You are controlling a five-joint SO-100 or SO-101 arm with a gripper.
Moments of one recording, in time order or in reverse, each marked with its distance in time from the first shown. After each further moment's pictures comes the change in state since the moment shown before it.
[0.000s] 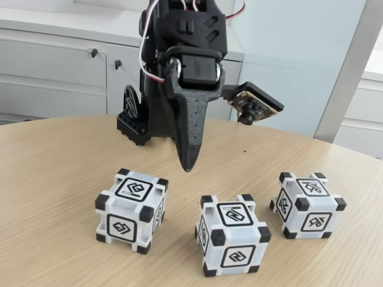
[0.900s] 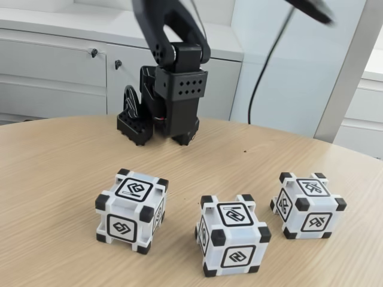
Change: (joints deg) arm -25.0 -55.5 -64.9 1.7 7.6
